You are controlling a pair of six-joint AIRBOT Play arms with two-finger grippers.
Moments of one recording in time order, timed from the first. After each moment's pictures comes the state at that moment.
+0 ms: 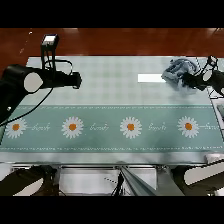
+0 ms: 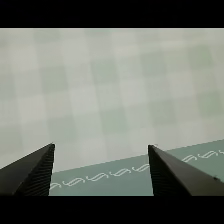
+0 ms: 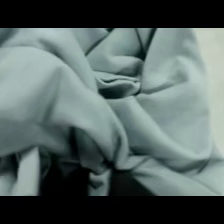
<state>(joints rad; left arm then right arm) -0.37 -1.13 1.10 1.60 -0.84 -1.79 -0.28 -1.76 1.31 -1.49 0.56 1.82</state>
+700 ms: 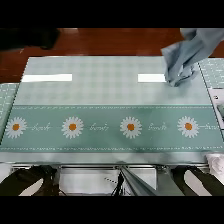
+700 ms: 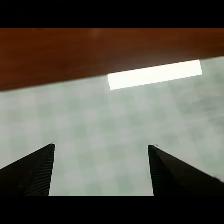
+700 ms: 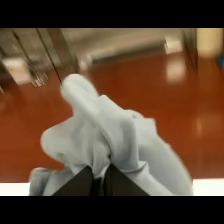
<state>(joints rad) -0.39 -0.96 1.56 1.60 -1.05 -1.72 -0.28 -0.92 1.31 -0.78 0.68 1.09</state>
